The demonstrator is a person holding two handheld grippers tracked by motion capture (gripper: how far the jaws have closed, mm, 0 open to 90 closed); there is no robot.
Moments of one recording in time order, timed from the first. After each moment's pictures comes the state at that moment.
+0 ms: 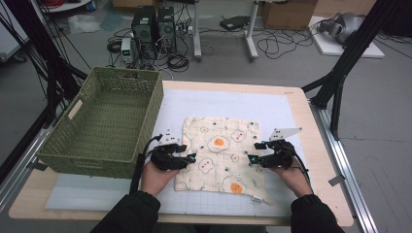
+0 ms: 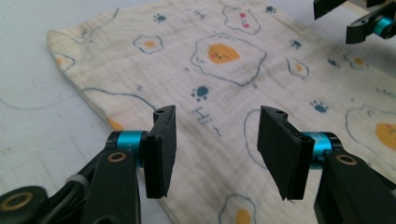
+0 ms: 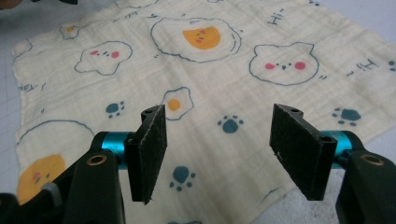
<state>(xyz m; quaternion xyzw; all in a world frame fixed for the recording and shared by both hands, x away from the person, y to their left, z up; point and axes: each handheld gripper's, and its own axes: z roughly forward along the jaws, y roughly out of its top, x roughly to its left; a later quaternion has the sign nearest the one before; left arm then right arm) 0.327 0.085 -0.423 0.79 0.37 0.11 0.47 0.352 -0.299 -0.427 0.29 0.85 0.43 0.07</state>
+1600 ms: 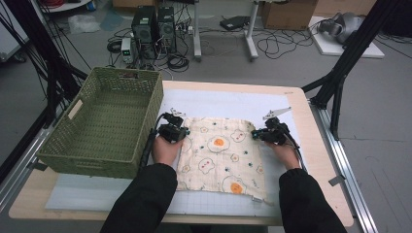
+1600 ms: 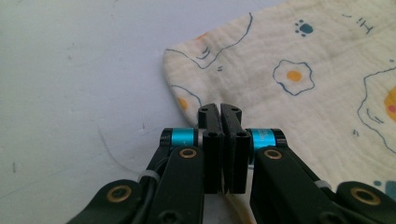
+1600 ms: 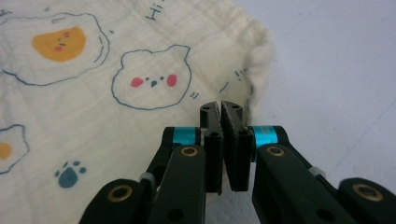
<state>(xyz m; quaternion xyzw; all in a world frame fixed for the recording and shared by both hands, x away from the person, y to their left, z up) 0.412 0.072 -0.439 0.78 0.47 0.18 0.38 0.432 -0.305 -0.439 0.35 0.86 0.36 0.09</state>
